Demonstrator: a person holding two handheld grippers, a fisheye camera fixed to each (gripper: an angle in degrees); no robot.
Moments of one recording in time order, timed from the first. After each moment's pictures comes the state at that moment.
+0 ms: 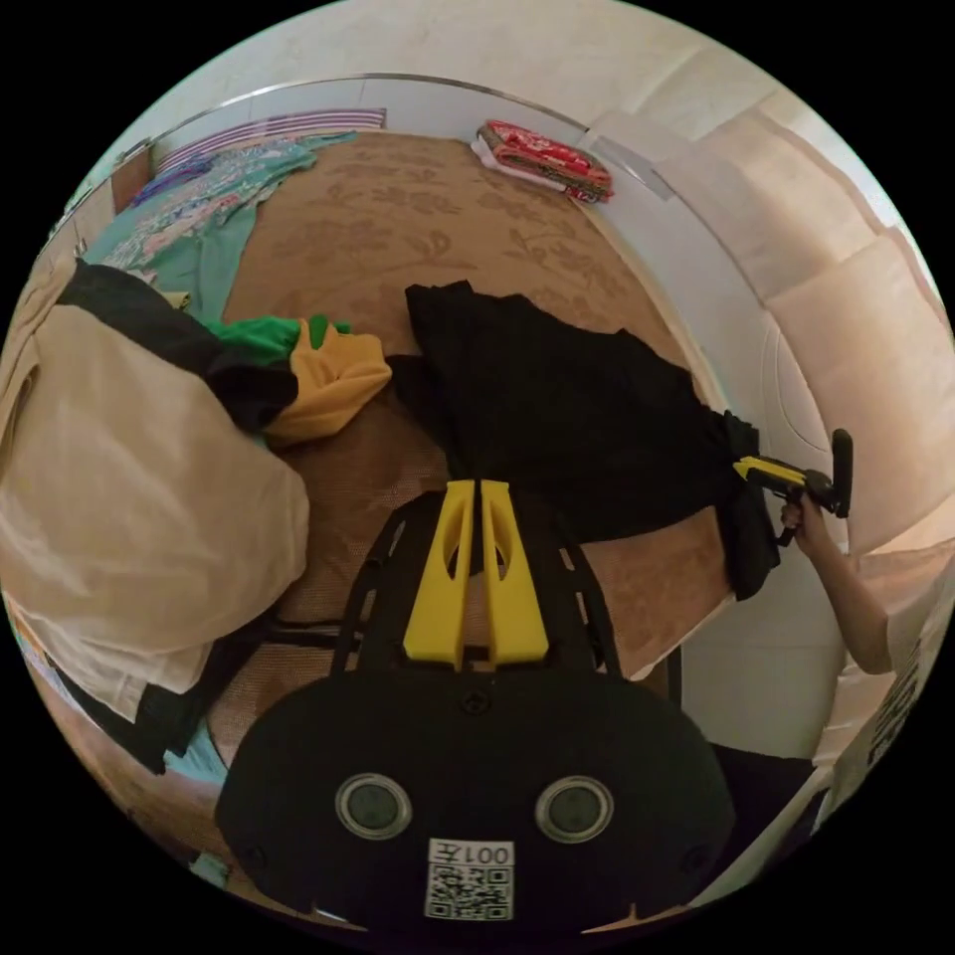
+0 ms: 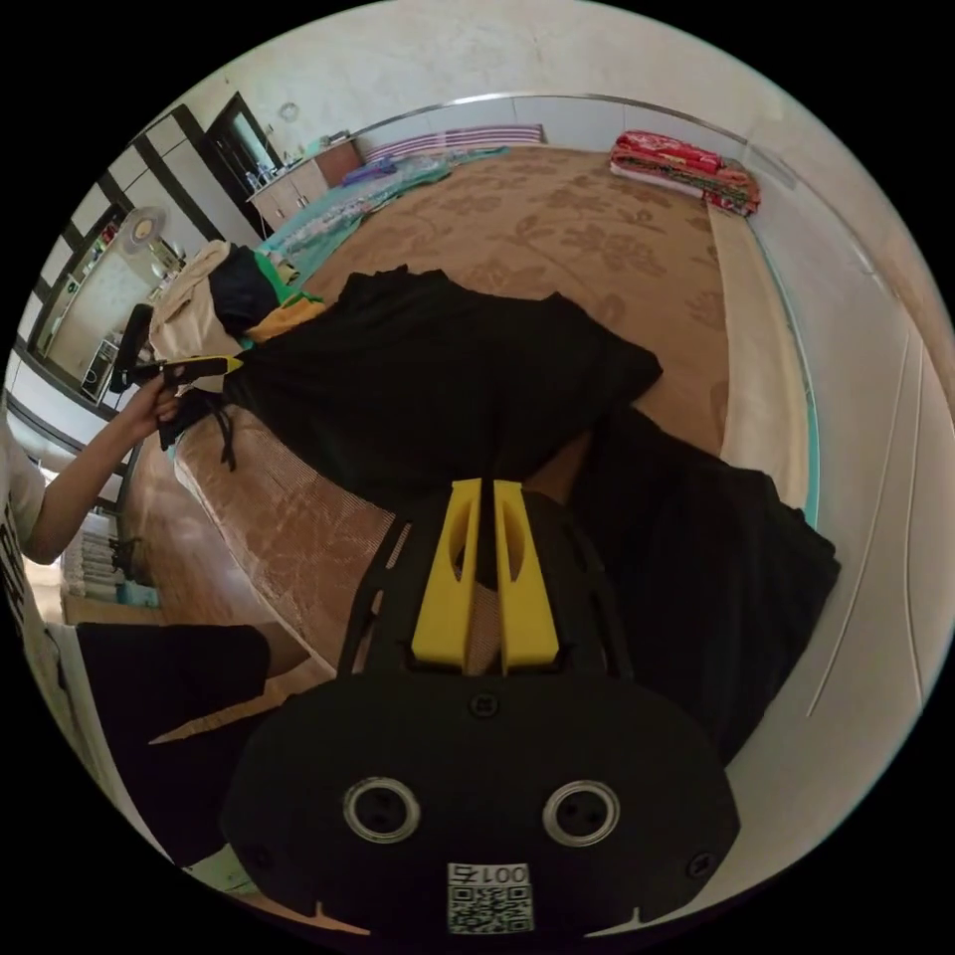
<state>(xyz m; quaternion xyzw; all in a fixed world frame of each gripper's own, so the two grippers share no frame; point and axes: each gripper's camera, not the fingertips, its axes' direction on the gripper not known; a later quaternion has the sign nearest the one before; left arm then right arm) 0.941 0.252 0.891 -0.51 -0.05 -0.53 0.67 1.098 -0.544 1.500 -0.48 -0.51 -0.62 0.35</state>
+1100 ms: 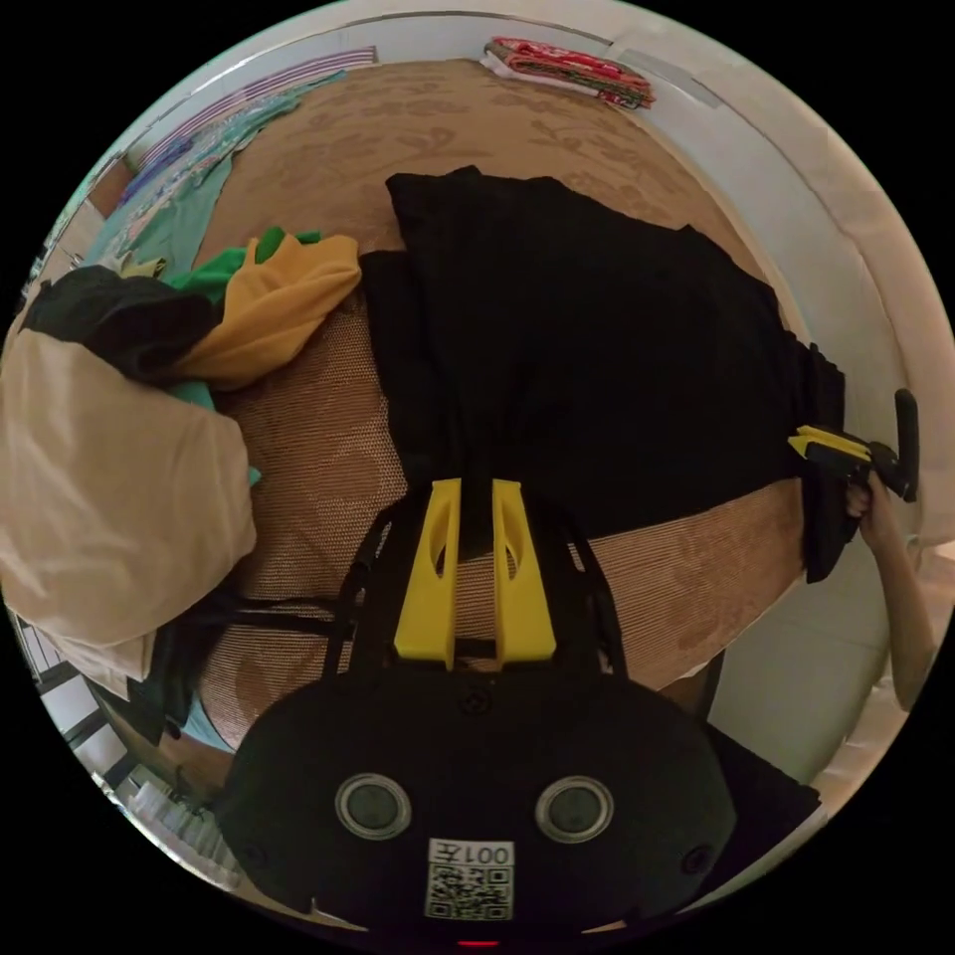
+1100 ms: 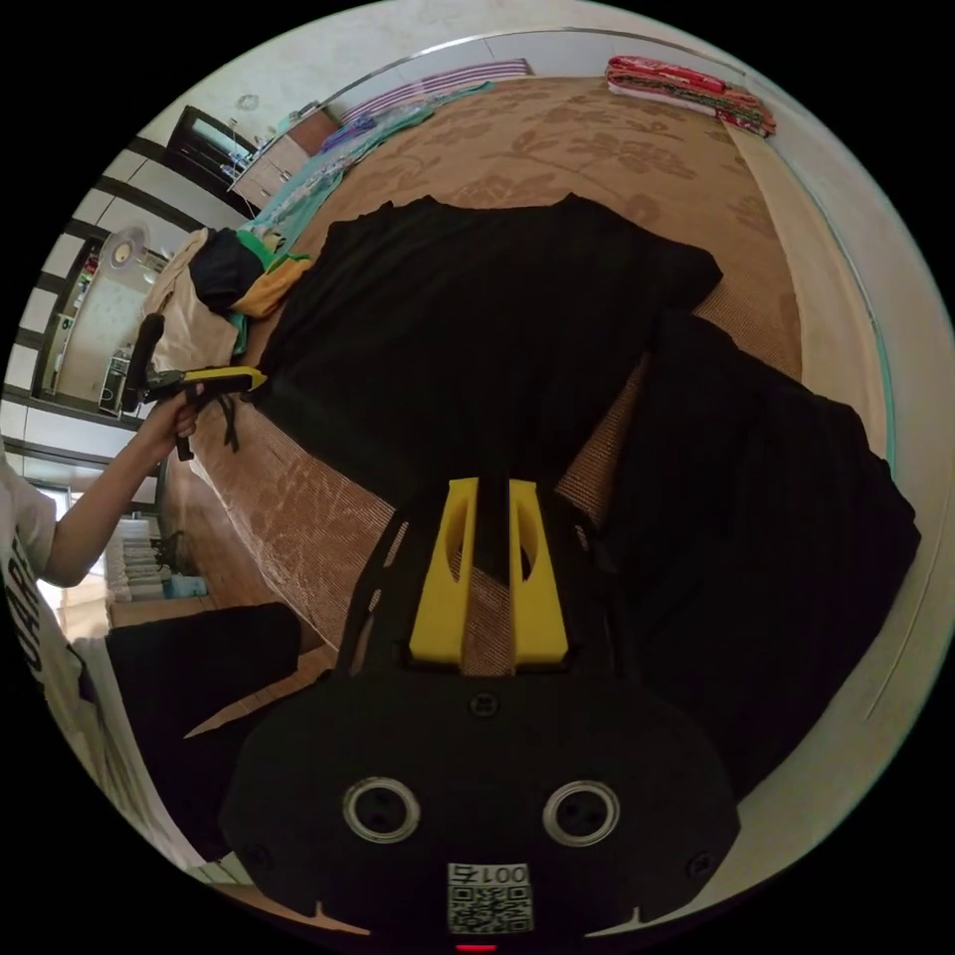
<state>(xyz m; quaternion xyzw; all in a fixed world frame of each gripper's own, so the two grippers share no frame) 1.002 0.281 0.940 -0.64 -0.05 -0.47 0.61 1.133 -0.513 1.487 -0.55 -0.47 -0.62 0.30</state>
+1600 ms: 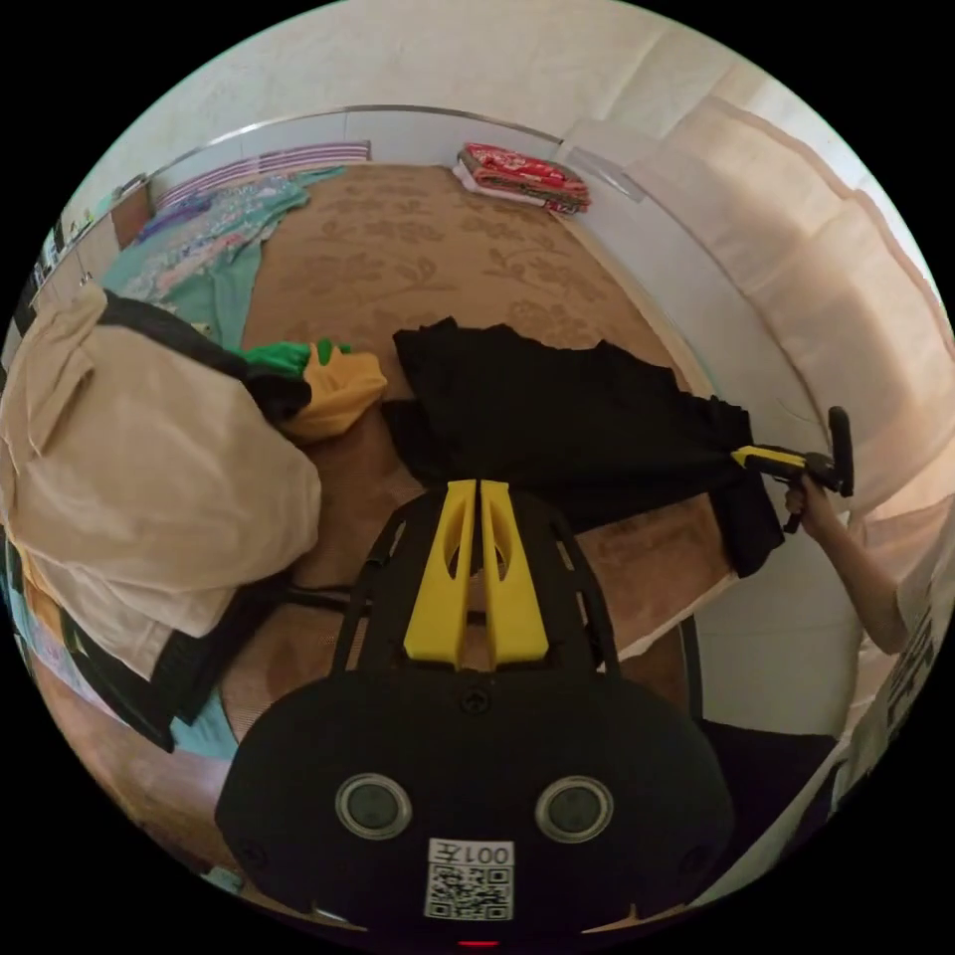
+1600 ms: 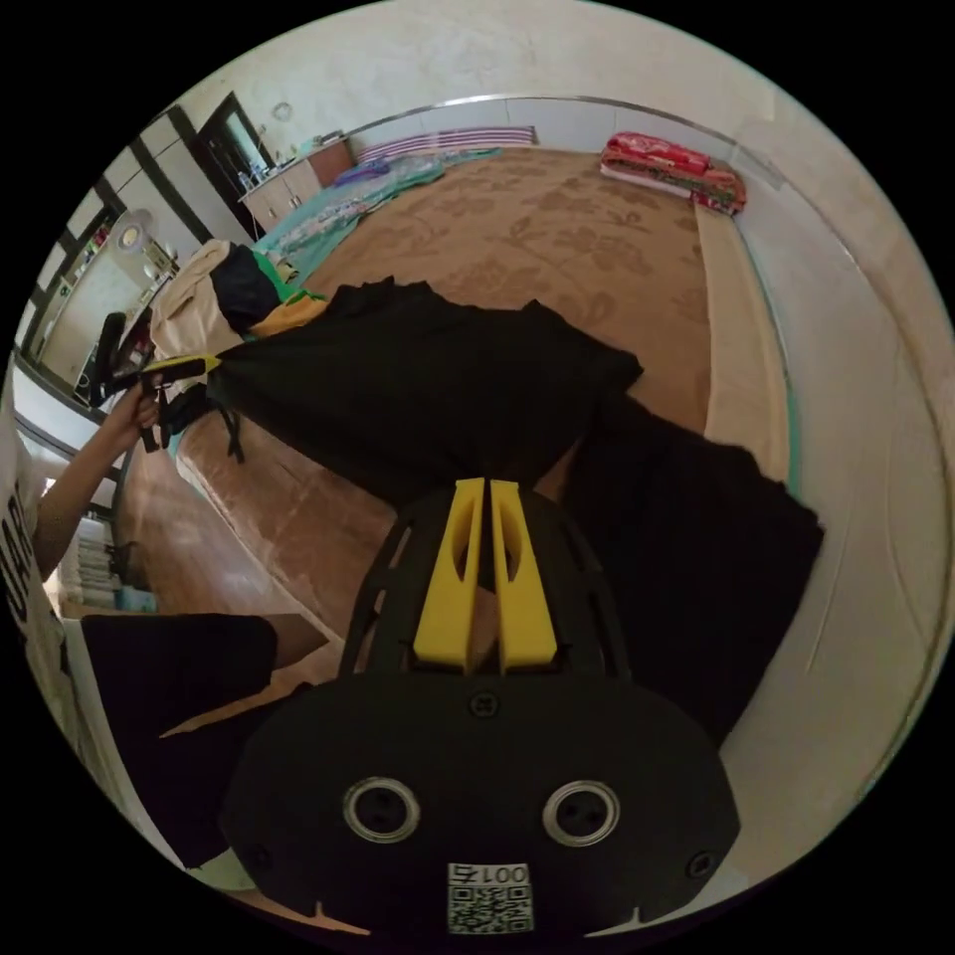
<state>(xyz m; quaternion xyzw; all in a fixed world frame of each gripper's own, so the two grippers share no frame) 1.009 0.212 0.861 -0.50 -0.06 -0.50 0.70 1.165 -0.601 1.475 -0.48 -0.50 -0.62 0.37</state>
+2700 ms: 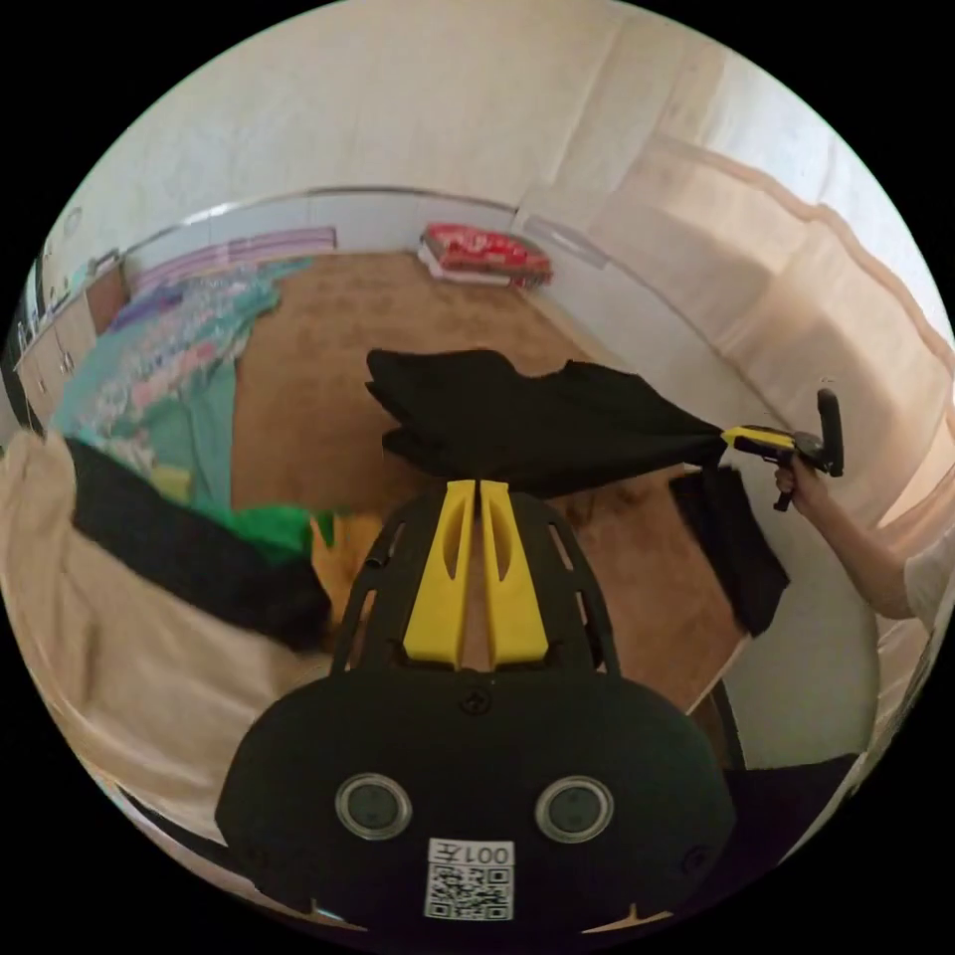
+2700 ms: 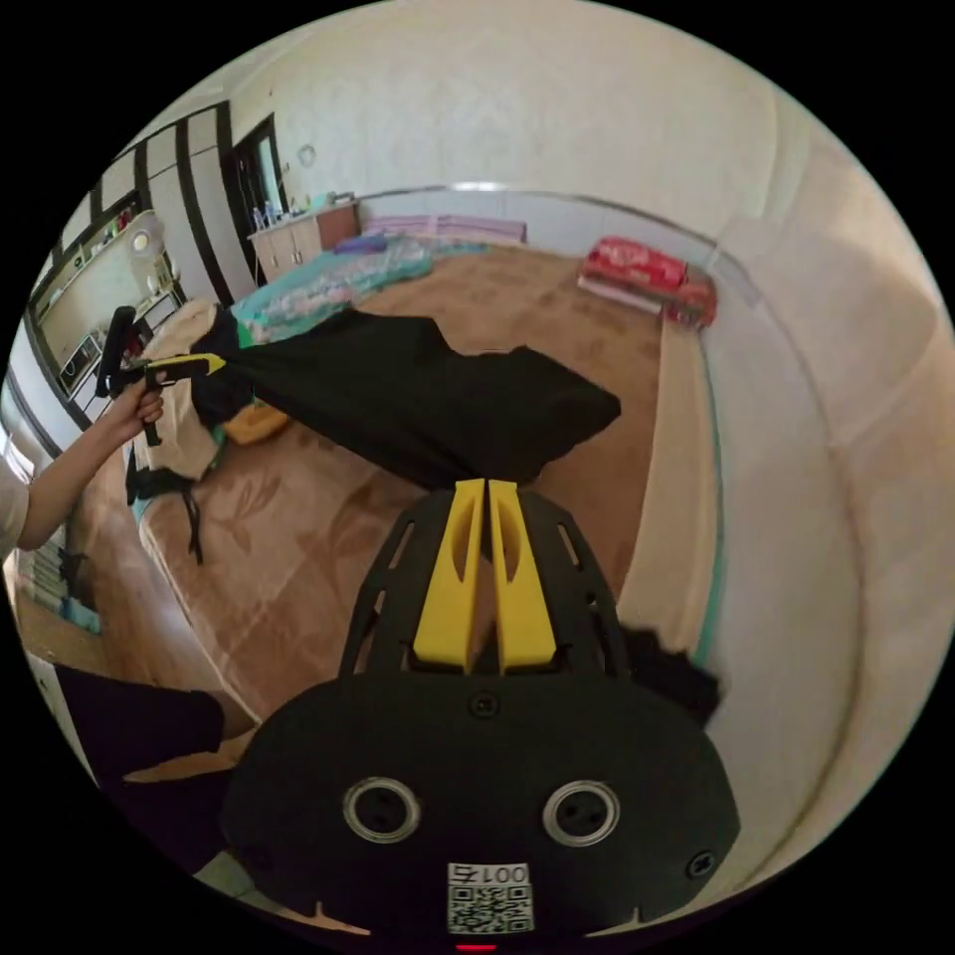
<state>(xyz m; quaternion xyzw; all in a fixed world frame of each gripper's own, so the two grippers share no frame) 1.059 0.145 0.910 -0.43 -0.07 -0.45 0.78 1.102 -0.597 1.471 -0.38 -0.56 -0.61 0.42</state>
